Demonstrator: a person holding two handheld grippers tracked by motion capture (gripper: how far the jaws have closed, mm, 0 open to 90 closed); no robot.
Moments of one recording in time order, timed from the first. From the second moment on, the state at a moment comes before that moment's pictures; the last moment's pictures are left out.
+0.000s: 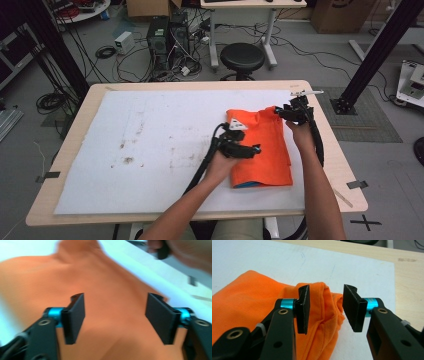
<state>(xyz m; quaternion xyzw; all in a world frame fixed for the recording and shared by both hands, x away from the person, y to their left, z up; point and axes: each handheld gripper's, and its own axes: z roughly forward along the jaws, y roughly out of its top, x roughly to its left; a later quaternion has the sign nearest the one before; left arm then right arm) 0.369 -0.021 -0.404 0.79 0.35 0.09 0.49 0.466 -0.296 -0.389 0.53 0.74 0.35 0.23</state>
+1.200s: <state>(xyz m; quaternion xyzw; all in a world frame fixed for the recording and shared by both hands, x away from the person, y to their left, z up) 0.349 0.206 -0.437 0.73 0.44 0.19 0.49 0.475 -0.276 -0.390 0.55 0.74 0.31 0.24</state>
